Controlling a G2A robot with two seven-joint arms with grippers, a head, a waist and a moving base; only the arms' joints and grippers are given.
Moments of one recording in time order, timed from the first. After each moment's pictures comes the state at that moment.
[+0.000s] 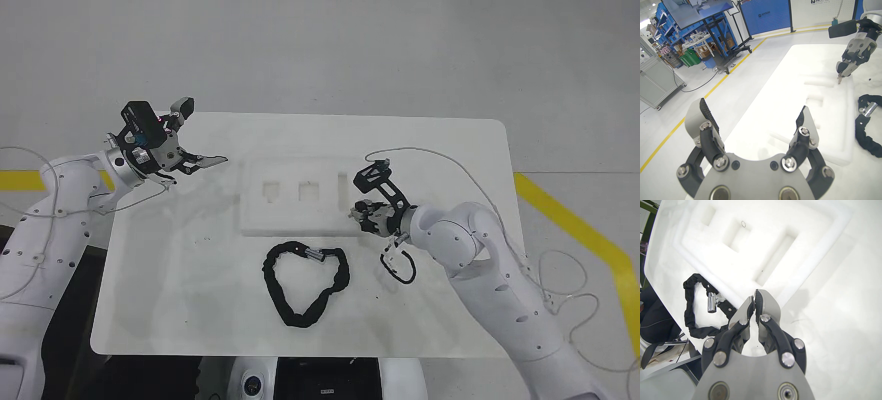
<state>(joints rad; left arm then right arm) 0.79 -0.76 -1.10 -1.22 1.36 -0.79 0.53 -1.00 -1.16 1.06 -1.75 -0.76 -0.07 1.04</state>
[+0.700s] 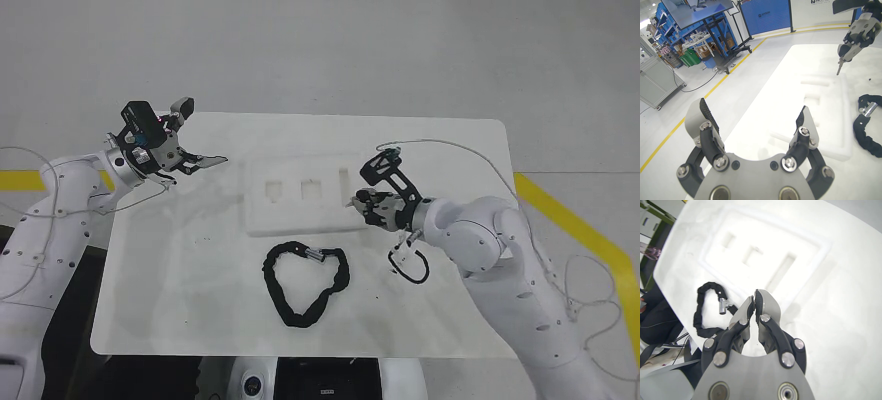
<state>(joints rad) 0.79 -0.76 -1.10 -1.22 1.36 -0.79 0.53 -1.03 -1.14 1.14 -1.87 -0.66 -0.16 1.05</state>
